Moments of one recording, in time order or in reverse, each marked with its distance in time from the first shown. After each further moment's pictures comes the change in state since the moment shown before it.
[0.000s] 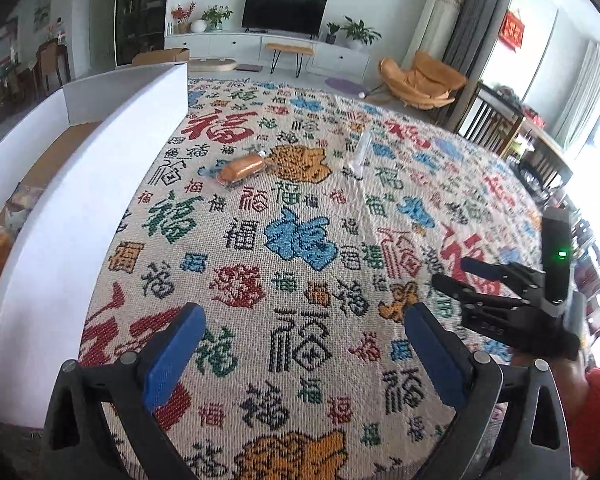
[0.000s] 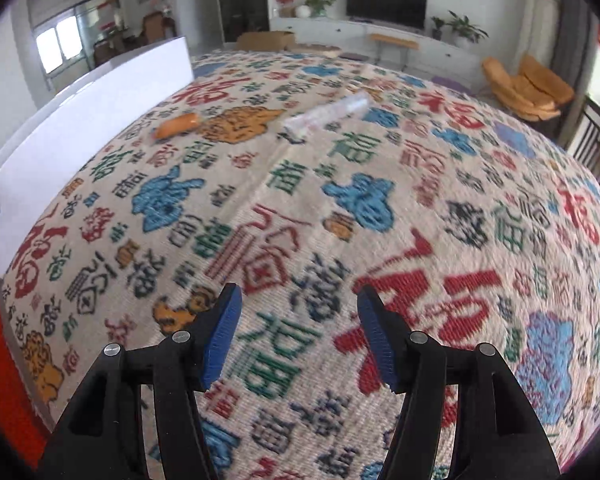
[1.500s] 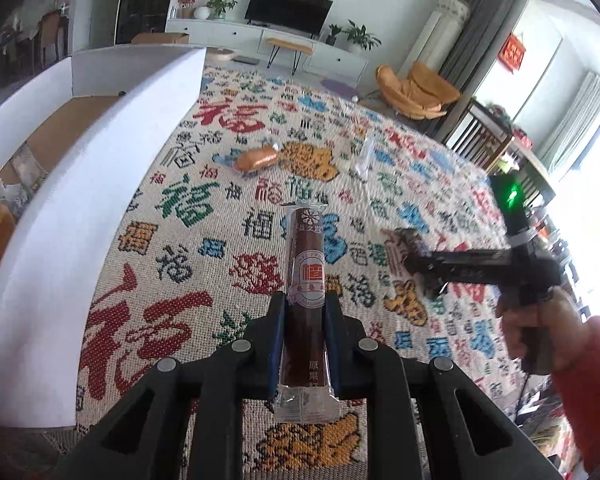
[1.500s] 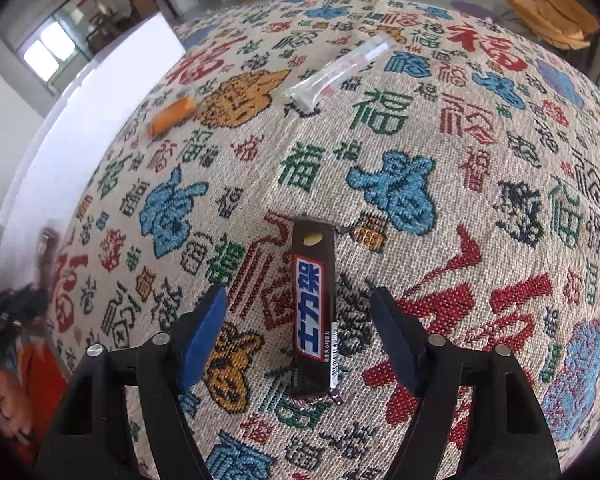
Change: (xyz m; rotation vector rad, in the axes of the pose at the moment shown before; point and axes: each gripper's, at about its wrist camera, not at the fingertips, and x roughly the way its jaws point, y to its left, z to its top) left arm -0.043 0.059 -0.011 -0.116 -0.028 -0.152; right arm 0.049 0.004 0.053 0.083 0.274 0.156
